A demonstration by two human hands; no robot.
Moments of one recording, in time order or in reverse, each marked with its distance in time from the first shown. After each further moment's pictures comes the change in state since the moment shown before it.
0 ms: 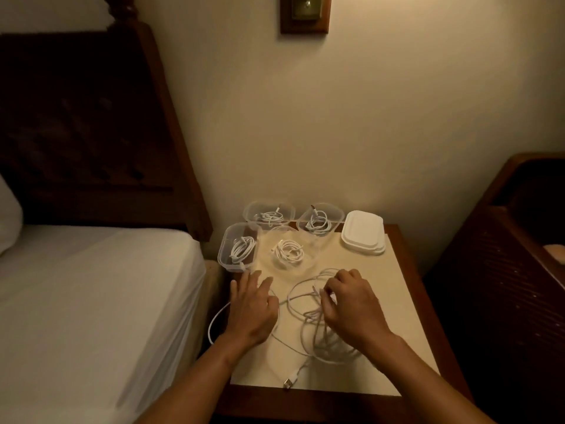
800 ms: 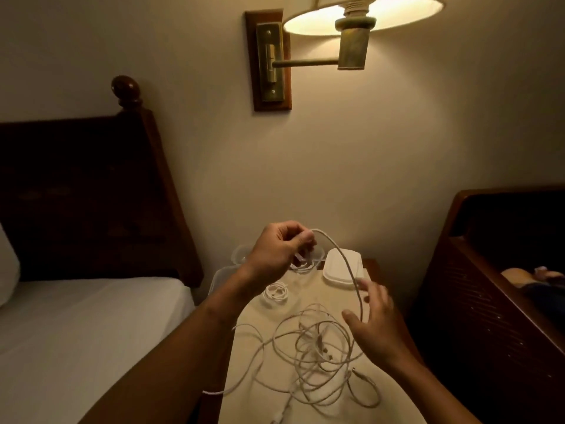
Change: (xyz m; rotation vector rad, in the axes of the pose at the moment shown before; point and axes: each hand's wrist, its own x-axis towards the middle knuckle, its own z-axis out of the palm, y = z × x) left_hand 0.013 0.182 -0.162 -0.887 -0.075 0.312; right_hand -0.025 0.033 -0.079 0.488 0.166 0.312
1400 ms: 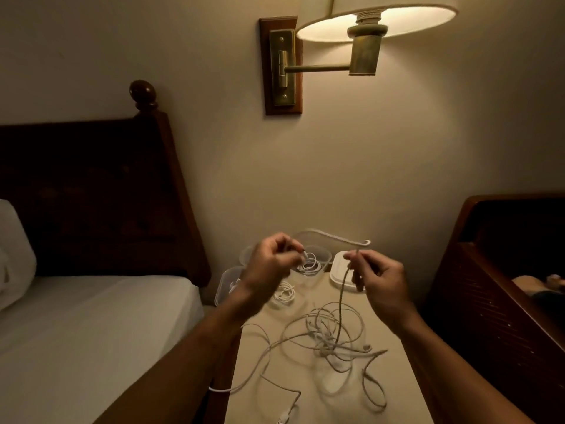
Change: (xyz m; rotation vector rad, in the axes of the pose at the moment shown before) left_hand -0.026 -0.020 -0.015 -0.067 0.121 -0.027; right_hand 0.044 -0.039 -0.018 0.494 0.058 -0.204
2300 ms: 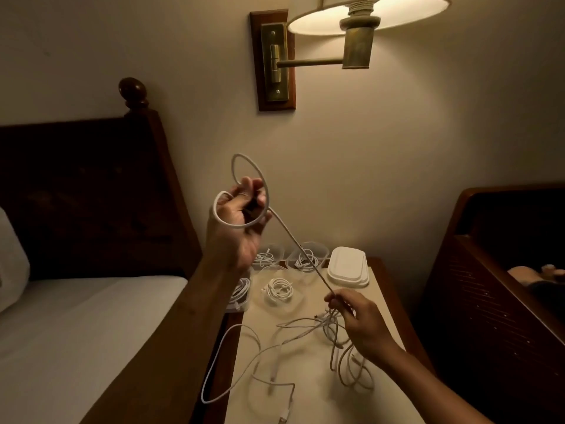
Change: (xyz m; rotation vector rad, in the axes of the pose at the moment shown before) left_hand 0.028 0.061 -0.019 -0.730 0.239 0.086; right_hand -0.041 0.067 0.020 -0.353 -0.209 0.028
